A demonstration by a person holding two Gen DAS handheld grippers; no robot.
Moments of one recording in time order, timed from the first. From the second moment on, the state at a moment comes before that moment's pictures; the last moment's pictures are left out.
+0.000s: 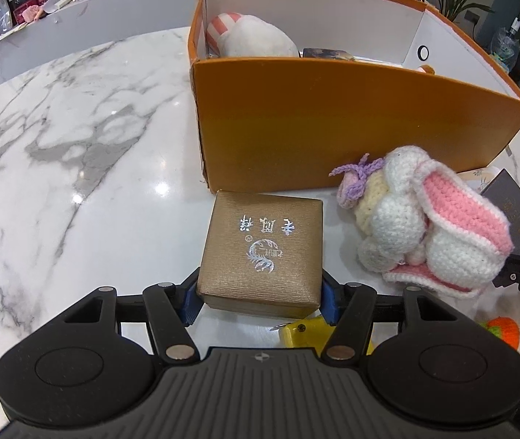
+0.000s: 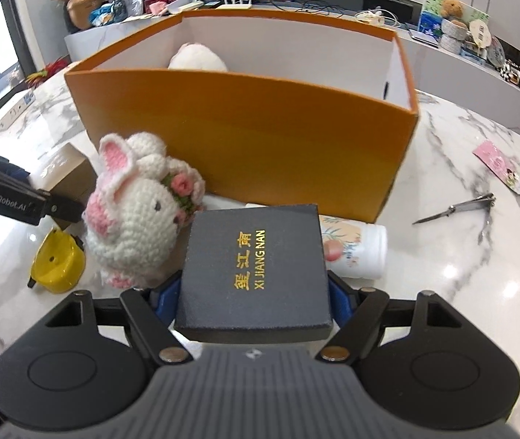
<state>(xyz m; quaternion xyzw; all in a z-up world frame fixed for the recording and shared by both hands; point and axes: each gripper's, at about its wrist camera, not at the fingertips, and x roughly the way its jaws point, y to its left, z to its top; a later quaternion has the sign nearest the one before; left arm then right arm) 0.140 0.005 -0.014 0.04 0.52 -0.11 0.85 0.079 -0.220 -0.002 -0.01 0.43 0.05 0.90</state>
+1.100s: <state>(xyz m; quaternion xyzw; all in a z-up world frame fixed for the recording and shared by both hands) 0.112 -0.009 0.083 0.01 0.42 -0.12 0.90 0.047 -0.228 0.092 0.06 0.35 0.04 0.93</state>
